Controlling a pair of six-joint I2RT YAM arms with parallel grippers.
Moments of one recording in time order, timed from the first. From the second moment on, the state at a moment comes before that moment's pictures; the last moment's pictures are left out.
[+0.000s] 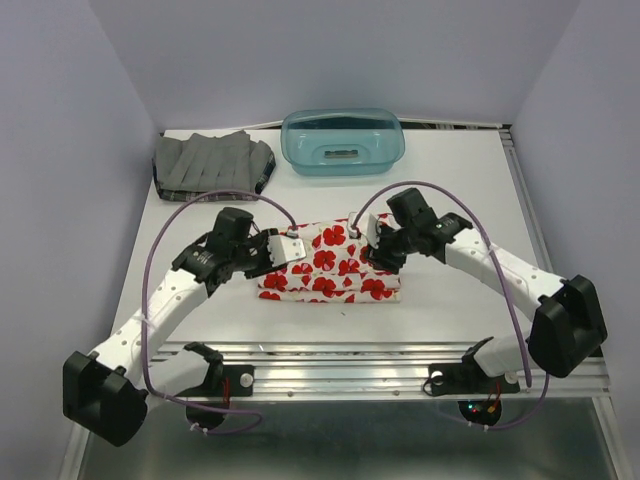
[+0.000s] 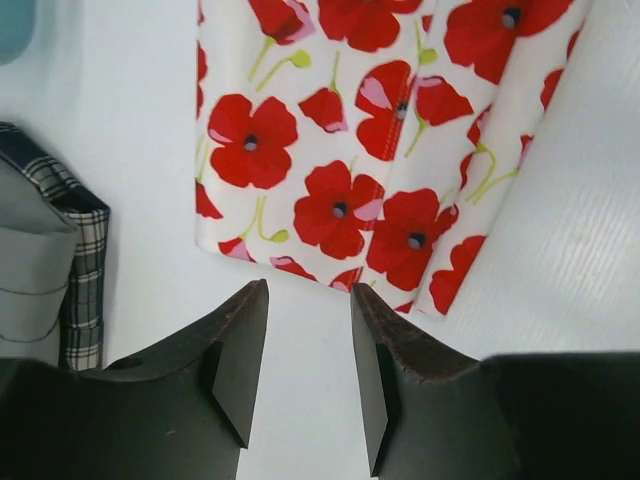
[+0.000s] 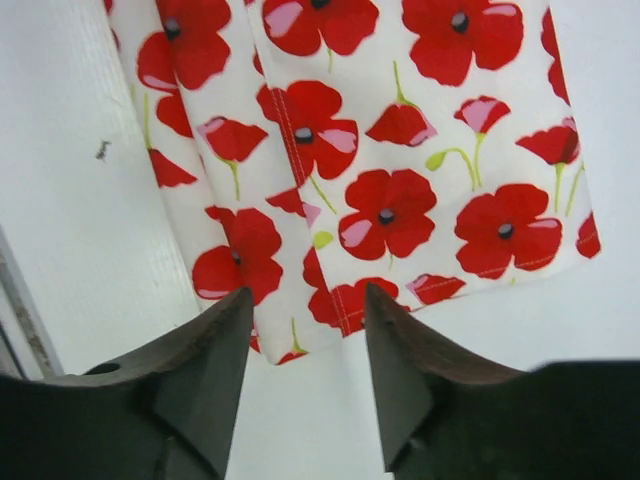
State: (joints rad) left arm -0.46 1.02 0.80 -0.61 0.27 0.89; right arm 0.59 1.38 1.04 -0.62 -0.34 -0.69
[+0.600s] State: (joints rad) left arm -0.20 1.40 0.96 -0.50 0.34 0.63; right arm 0.69 1.57 0.86 -0.52 -0.27 -0.73
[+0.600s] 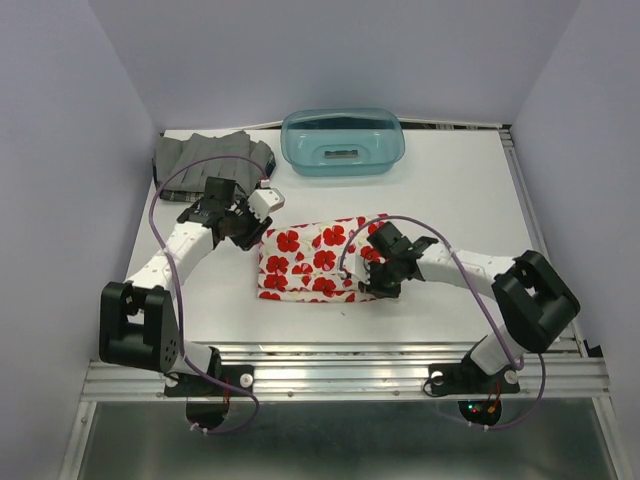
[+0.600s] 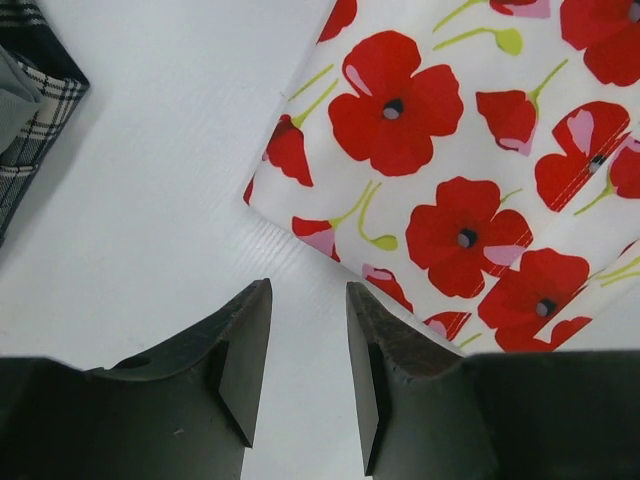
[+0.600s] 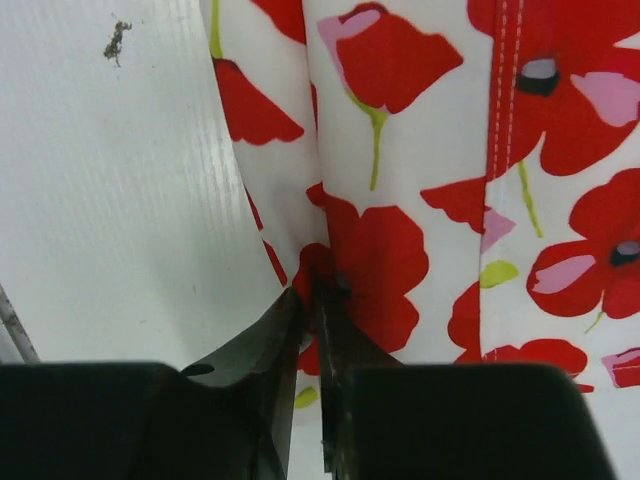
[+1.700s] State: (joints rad) left arm -0.44 1.48 0.67 -0.14 0.28 1.32; right arm 0.35 1.65 1.23 -0.57 -0.24 -0.57
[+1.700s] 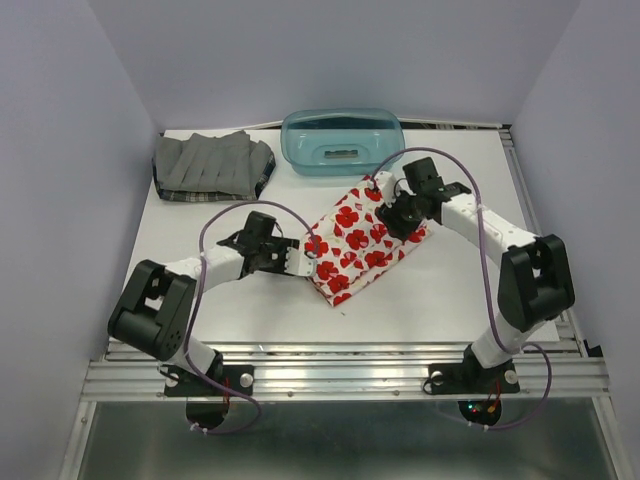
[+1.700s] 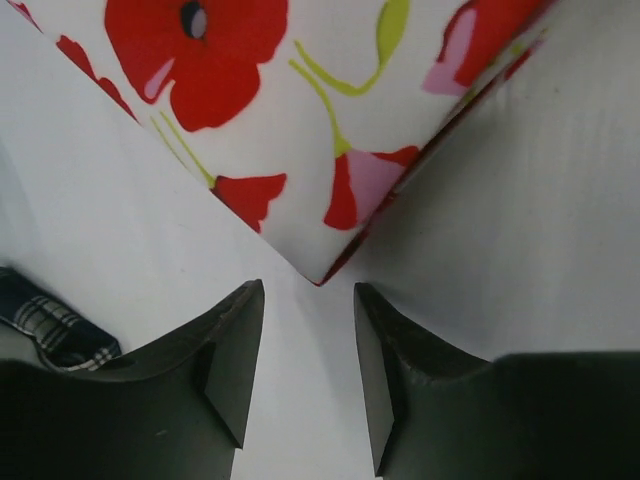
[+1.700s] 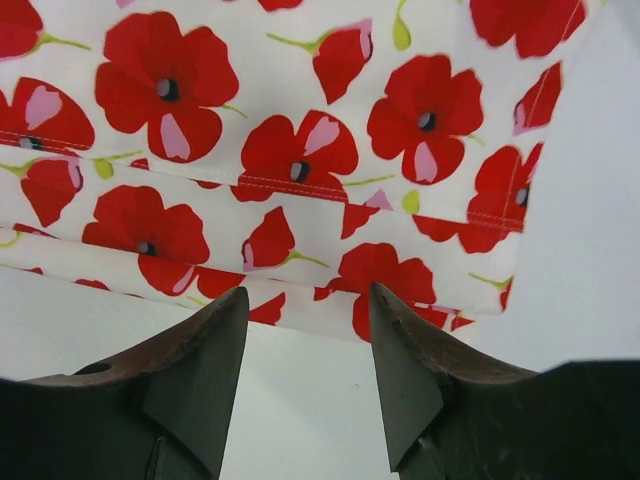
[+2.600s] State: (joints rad) left arm -0.98 1.35 0.80 -0.40 0.29 1.04; right arm 0.09 1.80 1.38 -0.87 -0.63 -0.35
